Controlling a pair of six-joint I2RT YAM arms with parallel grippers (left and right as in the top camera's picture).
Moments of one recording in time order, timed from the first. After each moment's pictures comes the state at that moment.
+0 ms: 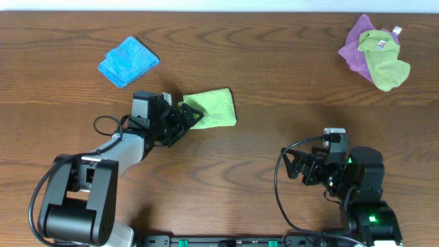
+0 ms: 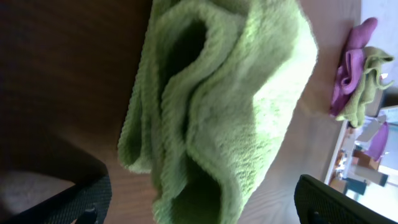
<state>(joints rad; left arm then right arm) -0.16 1.69 0.68 0.11 0.63 -0.85 0.03 0.62 0.45 -0.53 -0.42 0.29</state>
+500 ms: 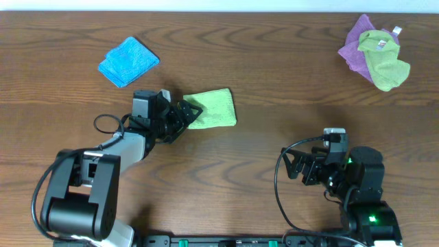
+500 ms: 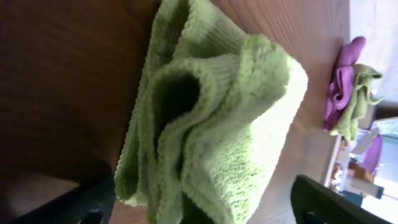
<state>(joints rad) -0.16 1.74 0.68 0.21 0.59 -0.89 0.03 0.62 0.45 -0.53 -0.42 0.29</state>
